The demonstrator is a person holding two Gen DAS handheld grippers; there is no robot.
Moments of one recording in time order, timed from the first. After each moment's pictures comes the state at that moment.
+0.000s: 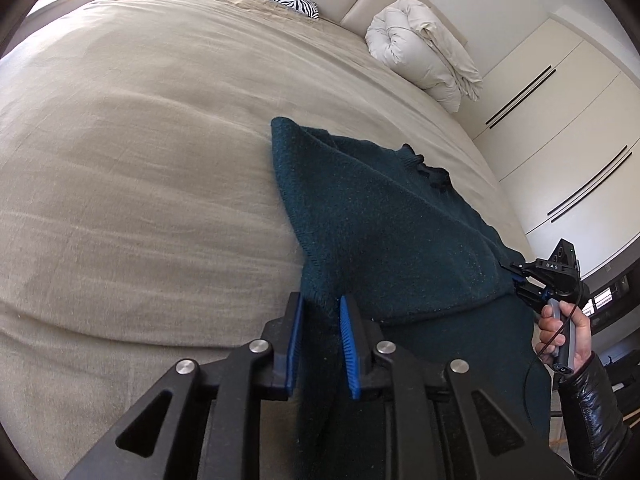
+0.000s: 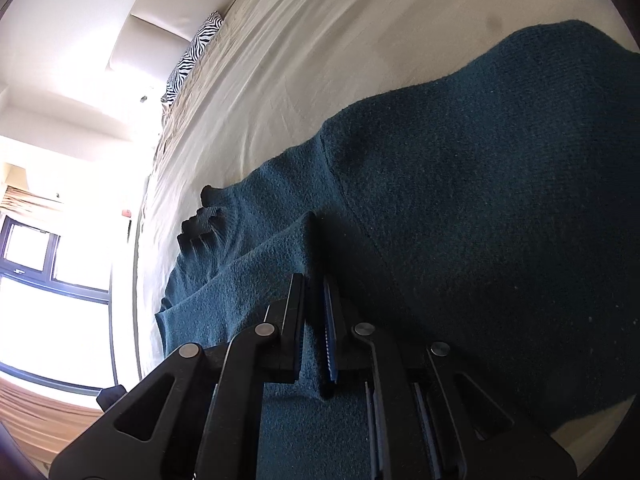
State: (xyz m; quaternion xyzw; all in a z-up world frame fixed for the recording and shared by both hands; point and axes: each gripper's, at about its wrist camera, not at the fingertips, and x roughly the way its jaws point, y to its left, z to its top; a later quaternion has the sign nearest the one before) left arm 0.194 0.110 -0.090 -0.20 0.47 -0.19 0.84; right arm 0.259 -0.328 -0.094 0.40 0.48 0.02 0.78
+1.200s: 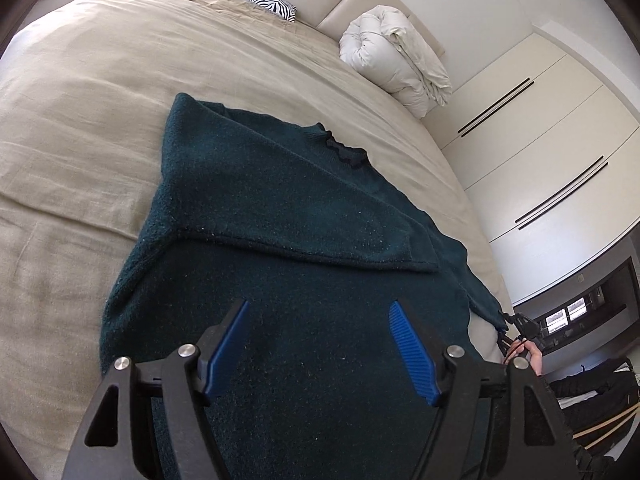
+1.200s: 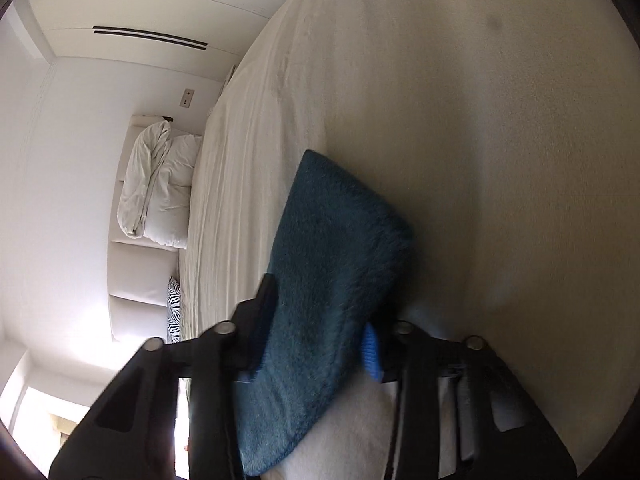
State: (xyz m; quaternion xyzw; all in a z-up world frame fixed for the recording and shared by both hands) left arm 0.133 0.031 -0.054 -0.25 0.45 -0.22 0.83; right arm -0.008 -0.676 -0.108 0.62 0.18 -0.24 0.72
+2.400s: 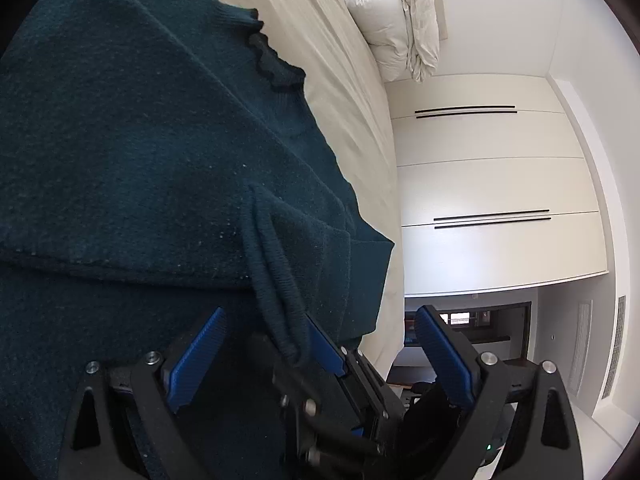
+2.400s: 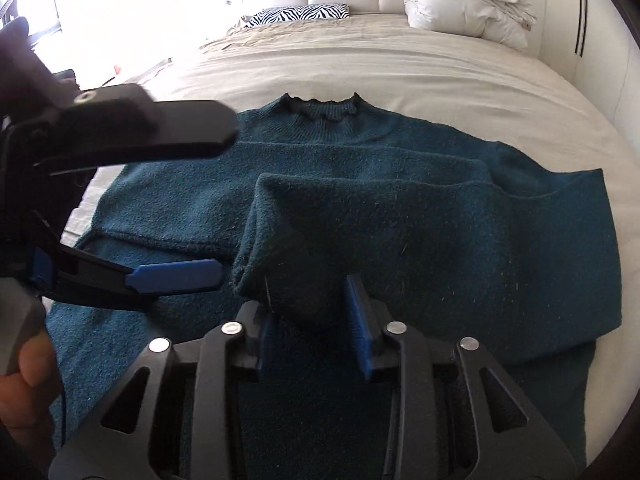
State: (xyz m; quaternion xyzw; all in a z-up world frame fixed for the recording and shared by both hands) left arm 0.215 -0.064 -0.090 -0.42 0.54 -0.34 0.65; right arm 0.148 -0.162 -0.069 0.03 0.44 0.05 0.90
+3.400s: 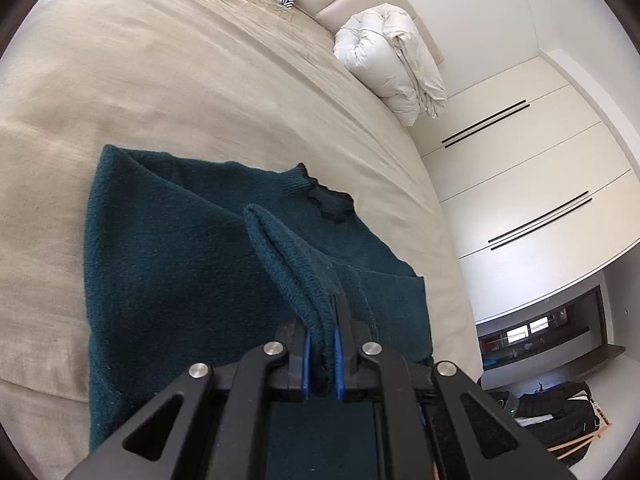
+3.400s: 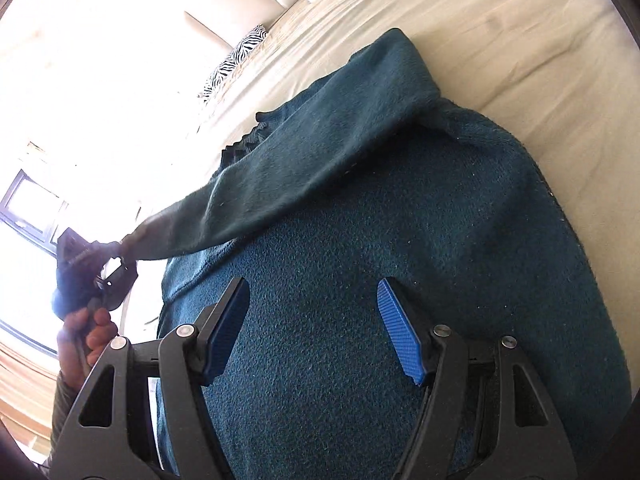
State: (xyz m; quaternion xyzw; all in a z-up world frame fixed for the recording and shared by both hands) left arm 0.229 0.047 -0.045 -0.31 0.47 -0.26 0.78; right arm 0.067 -0.301 -0.092 0.36 0.42 0.05 0.83
